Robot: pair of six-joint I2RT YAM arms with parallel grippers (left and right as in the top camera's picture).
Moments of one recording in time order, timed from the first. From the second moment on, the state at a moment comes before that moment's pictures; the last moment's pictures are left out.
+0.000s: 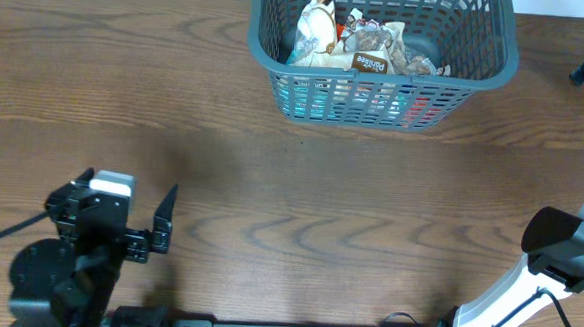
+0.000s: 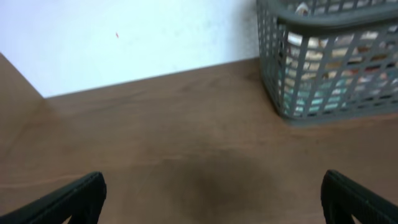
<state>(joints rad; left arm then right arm) -0.03 0.39 0.84 -0.79 0.07 0.18 -0.45 2.05 2.52 -1.69 0.13 0.38</state>
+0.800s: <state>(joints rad) 0.03 0.01 0.33 -0.55 0.10 0.15 -0.45 2.05 2.52 -1.69 0.13 0.38</state>
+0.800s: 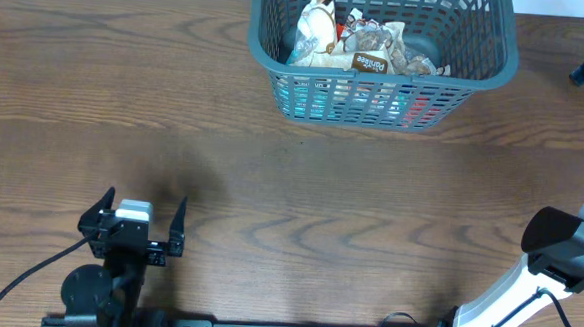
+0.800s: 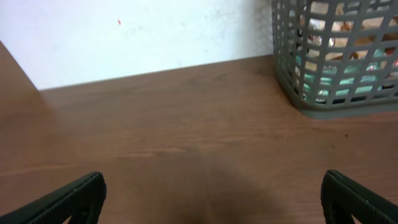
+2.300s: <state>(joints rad) 0.03 0.01 0.13 -0.44 0.10 0.11 -0.45 2.05 2.52 -1.69 0.13 0.38</state>
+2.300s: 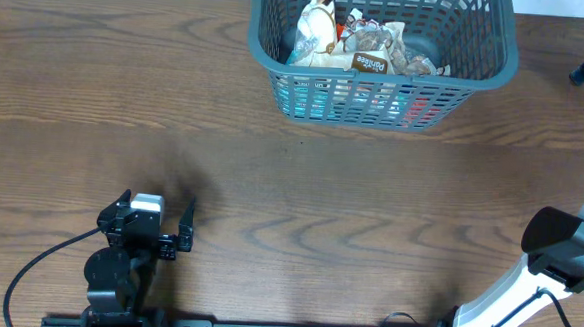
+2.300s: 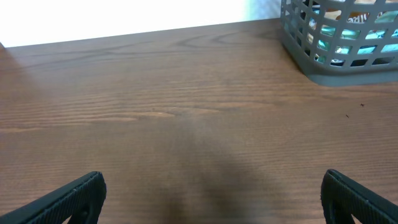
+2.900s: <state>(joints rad) 0.03 0.01 0.13 -0.44 0.10 0.11 -0.44 2.03 2.52 -1.66 0.16 0.38</state>
